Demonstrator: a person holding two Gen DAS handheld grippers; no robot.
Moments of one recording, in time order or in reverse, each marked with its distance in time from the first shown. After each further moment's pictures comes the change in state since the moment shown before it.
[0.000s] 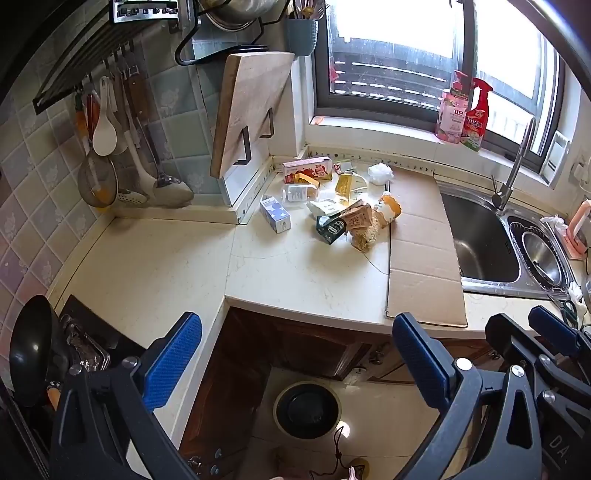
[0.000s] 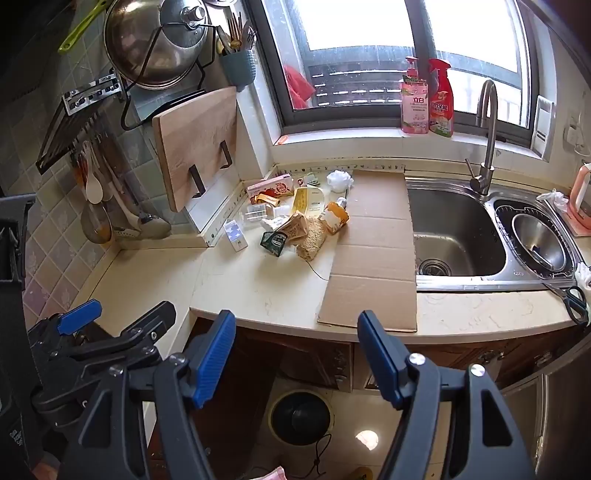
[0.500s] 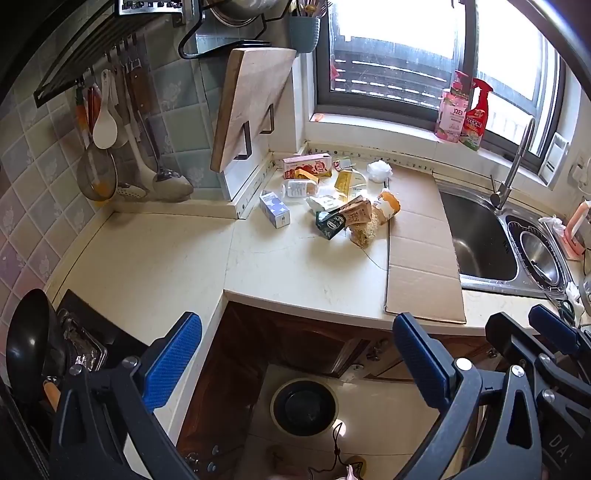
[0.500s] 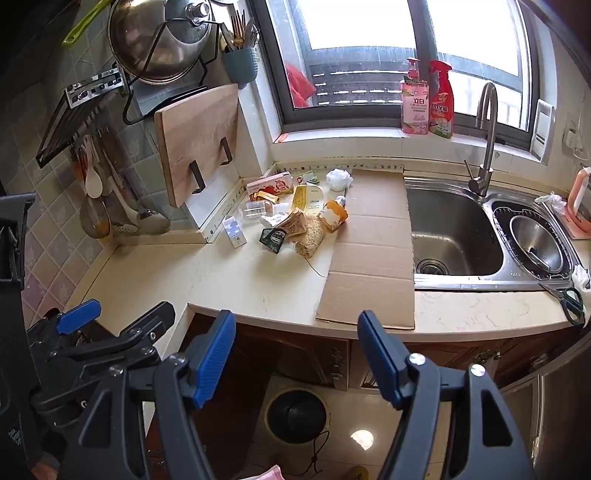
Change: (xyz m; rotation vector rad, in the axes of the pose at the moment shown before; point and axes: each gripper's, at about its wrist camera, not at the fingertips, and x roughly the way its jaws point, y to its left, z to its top) left arm -0.005 0.011 -0.010 -0.002 0.005 -0.015; right arm -0.002 0.003 -0.005 -0.010 0.004 -0.009
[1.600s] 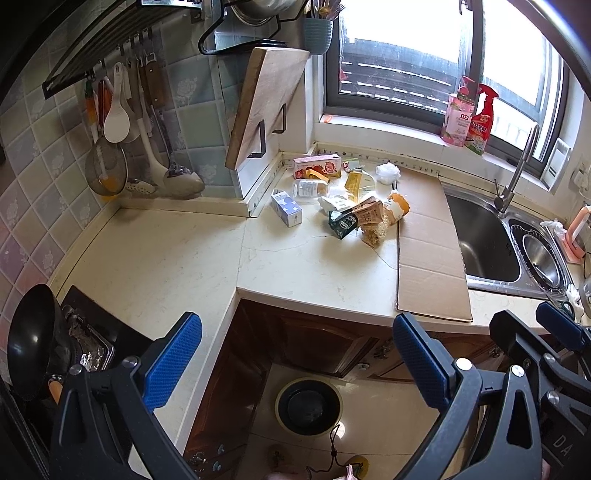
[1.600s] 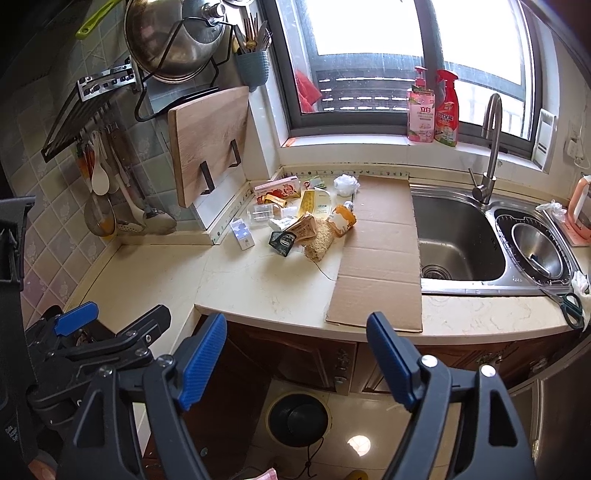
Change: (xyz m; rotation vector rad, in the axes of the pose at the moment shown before) left arm 0.000 0.018 0.003 -0.026 0.005 0.003; right arm -0.004 0.024 -0.004 -0.031 -0.029 -0.017
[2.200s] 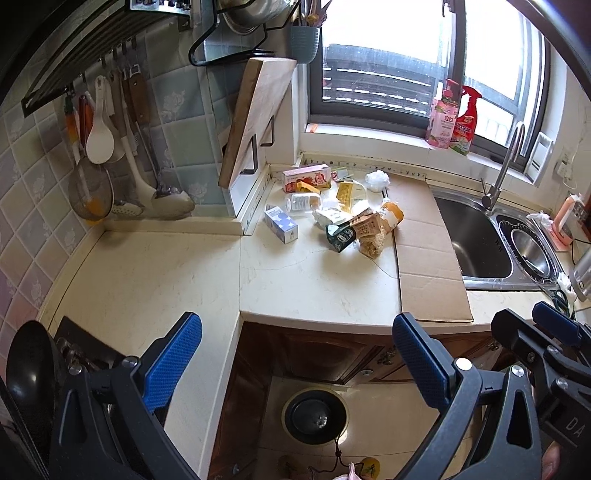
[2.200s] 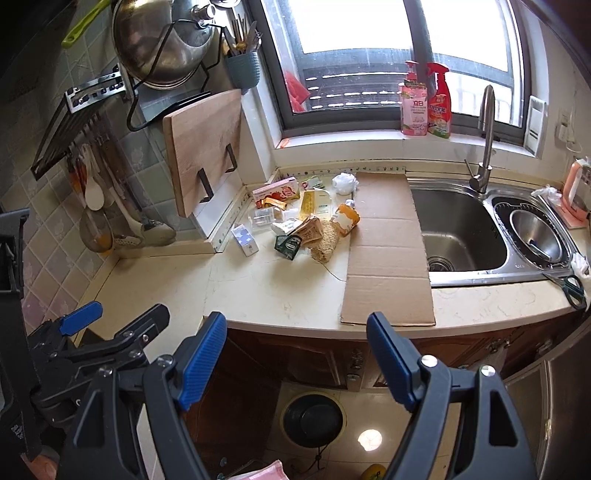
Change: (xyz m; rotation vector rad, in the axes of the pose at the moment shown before) left arm 0.008 0.029 0.025 0.083 -0.030 -0.072; right arm 0.005 0.024 0.009 0.079 0.007 -0.030
